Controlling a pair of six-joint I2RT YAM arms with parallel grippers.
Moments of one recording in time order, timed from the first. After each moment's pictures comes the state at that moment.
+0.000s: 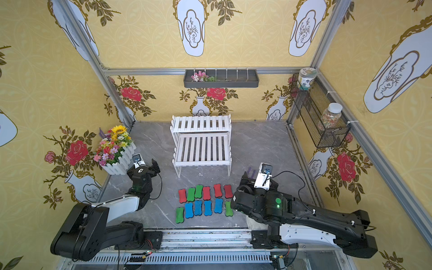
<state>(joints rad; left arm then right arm) -0.19 1.28 0.24 0.71 -0.55 -0.15 1.27 0.85 0.92 -1.28 1.12 1.31</state>
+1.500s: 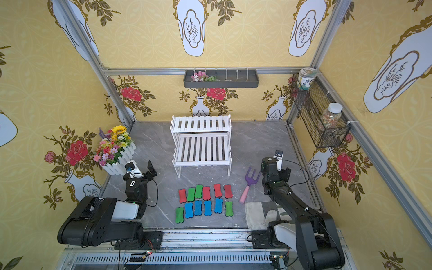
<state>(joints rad) -0.08 1.37 0.05 1.20 -0.39 -0.17 0.10 1.18 0.42 0.12 0.59 0.19</state>
